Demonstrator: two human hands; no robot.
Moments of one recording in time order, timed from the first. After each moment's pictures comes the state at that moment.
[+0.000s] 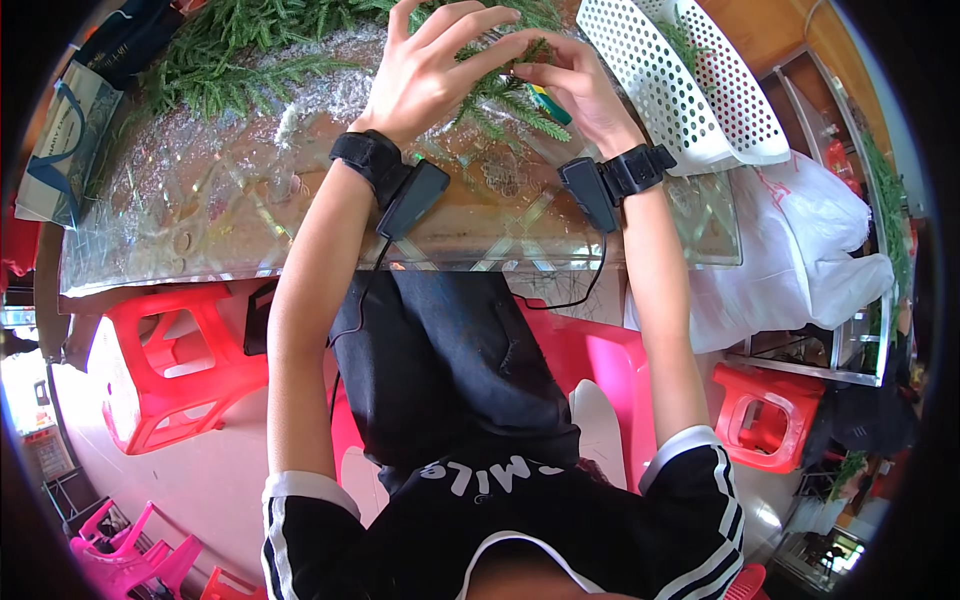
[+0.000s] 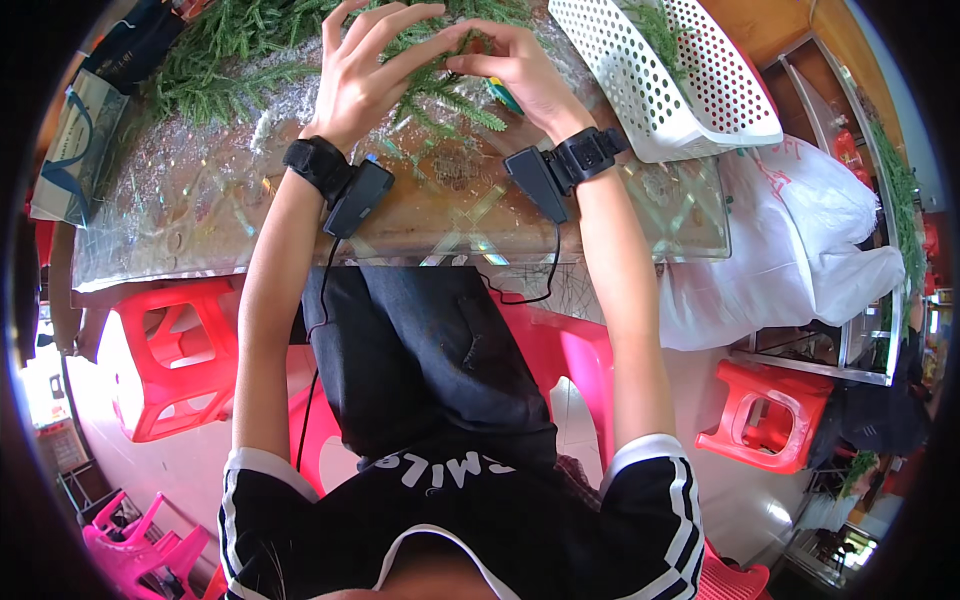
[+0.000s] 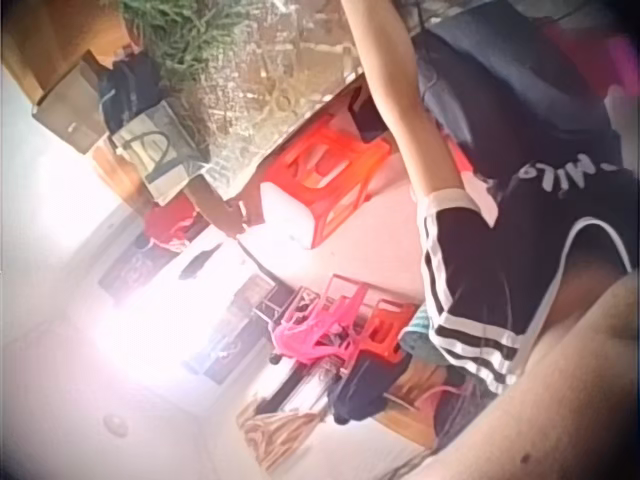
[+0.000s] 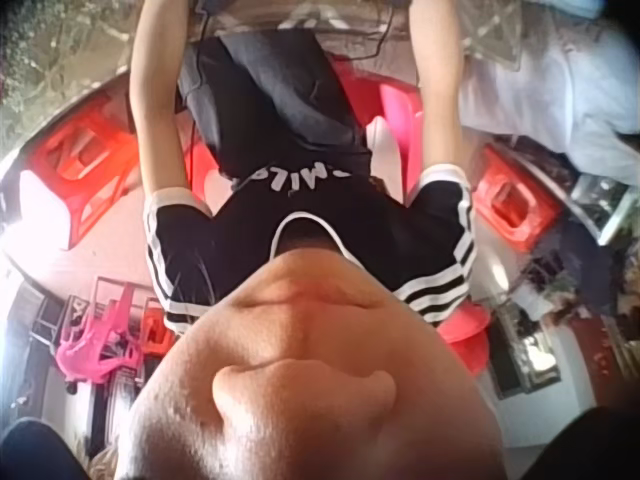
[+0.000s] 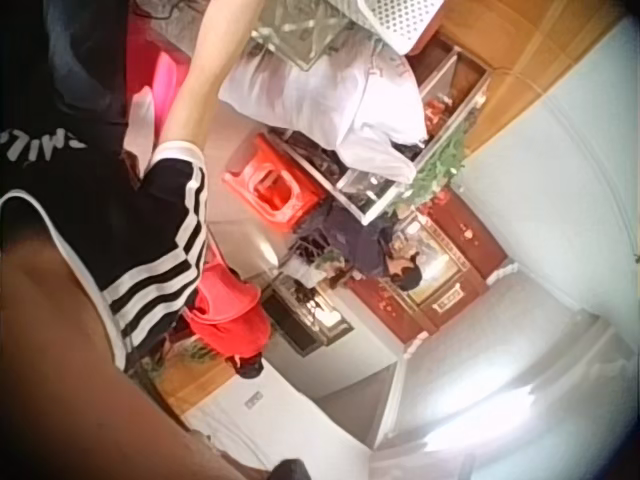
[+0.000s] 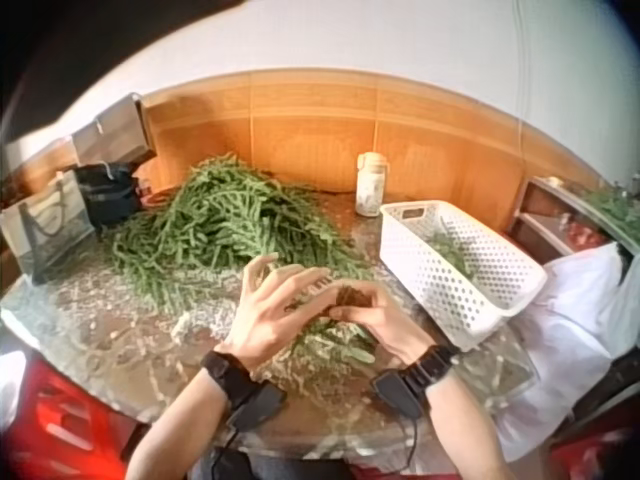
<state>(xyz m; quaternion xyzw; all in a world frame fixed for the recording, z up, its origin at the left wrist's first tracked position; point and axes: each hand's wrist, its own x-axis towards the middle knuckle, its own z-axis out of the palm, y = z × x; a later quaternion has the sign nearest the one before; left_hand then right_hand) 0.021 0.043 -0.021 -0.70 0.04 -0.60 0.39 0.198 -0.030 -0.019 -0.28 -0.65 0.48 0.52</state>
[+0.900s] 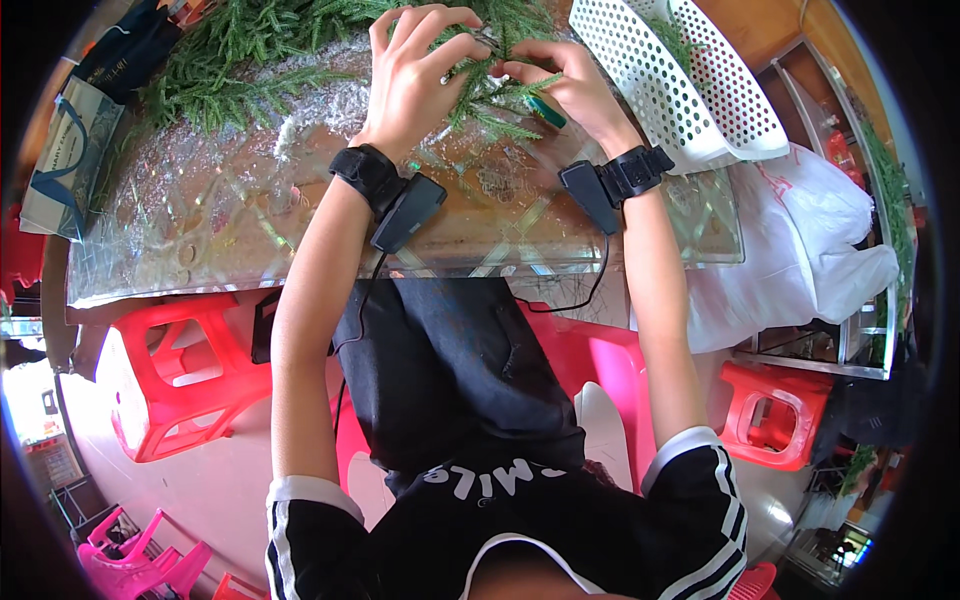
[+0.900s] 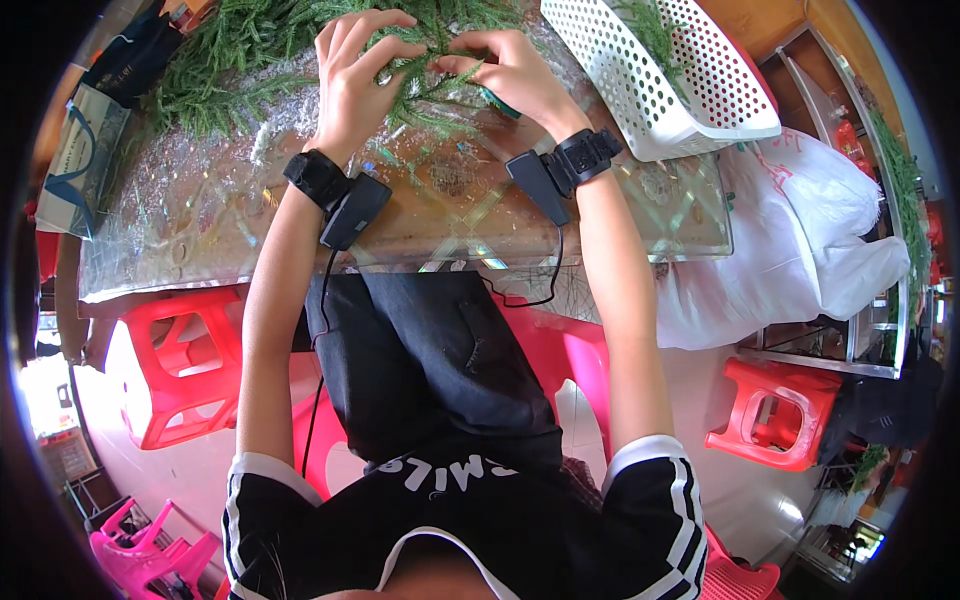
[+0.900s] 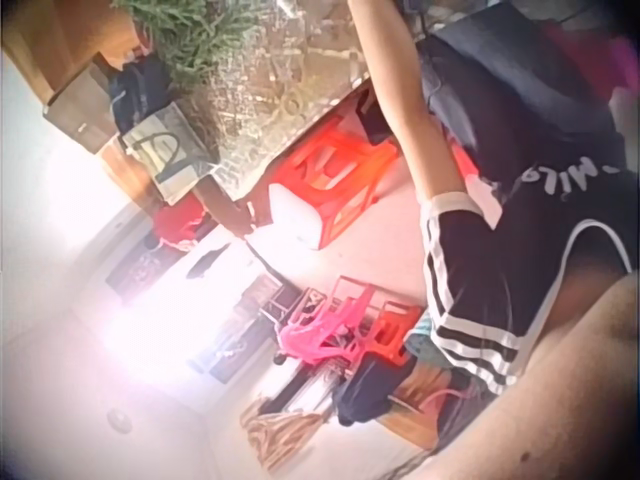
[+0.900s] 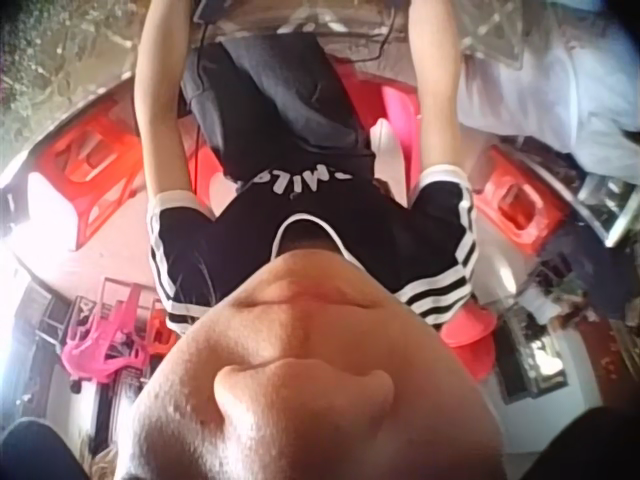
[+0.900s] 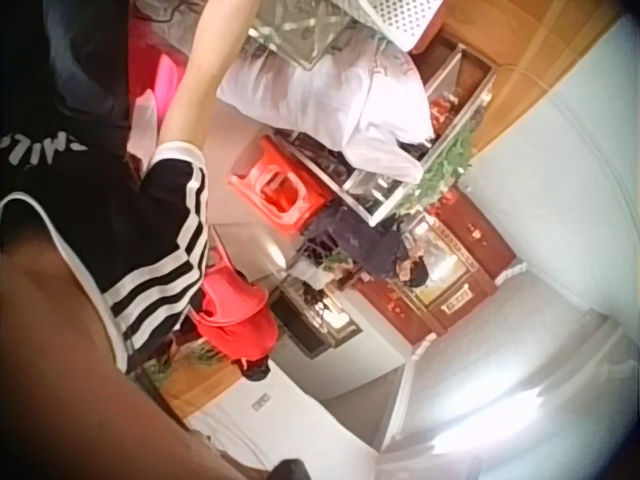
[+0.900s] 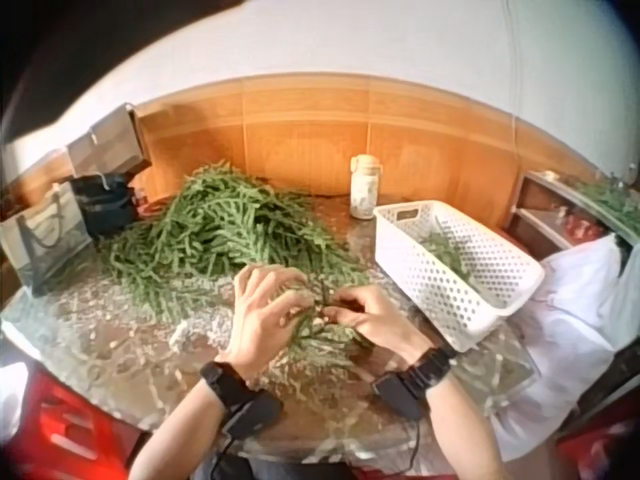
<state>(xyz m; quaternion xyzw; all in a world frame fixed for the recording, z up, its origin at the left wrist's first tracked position) 0.022 0.041 -0.027 -0.71 0.03 -0.66 0.23 0.205 -0.026 -0.014 -0.37 -0.76 0.33 0.41</state>
